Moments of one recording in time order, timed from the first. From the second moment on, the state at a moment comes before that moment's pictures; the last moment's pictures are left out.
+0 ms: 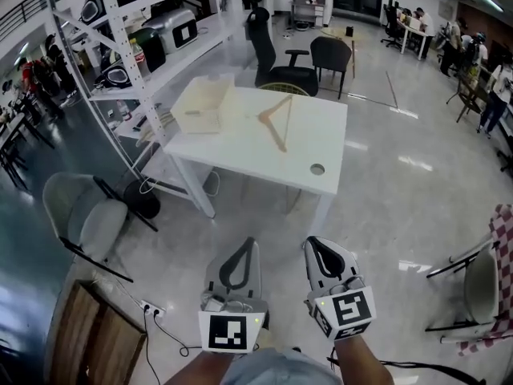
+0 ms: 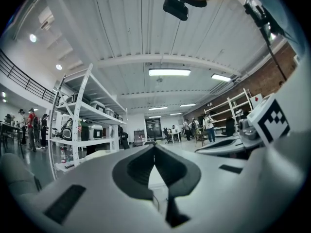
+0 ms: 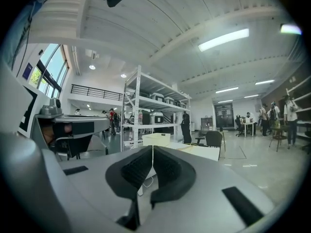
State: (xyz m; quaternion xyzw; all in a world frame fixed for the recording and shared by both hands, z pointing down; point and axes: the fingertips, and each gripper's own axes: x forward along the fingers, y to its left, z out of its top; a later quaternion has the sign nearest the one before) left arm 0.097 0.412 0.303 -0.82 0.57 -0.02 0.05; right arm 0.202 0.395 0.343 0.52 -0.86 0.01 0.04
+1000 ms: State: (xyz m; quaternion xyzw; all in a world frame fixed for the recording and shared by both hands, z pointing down) left arm 0.032 0.219 0.301 -0.84 0.55 0.00 0.05; right arm 0.146 0.202 0.322 0.54 -0.84 -0.02 0.06
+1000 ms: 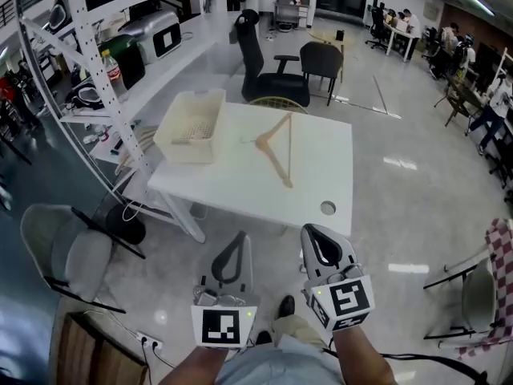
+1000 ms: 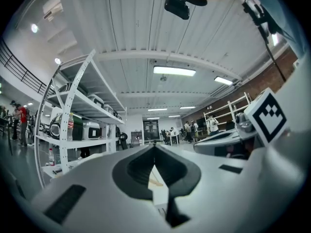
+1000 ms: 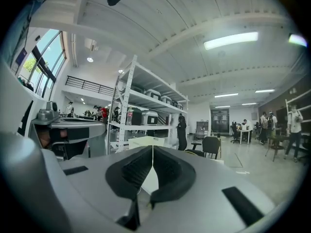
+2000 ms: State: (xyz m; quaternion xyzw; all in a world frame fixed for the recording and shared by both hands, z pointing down) left arm 0.095 -0.035 0.308 -0.82 0.57 -0.07 0.06; right arm 0.206 -0.061 0.348 0.52 -0.85 0.03 0.05
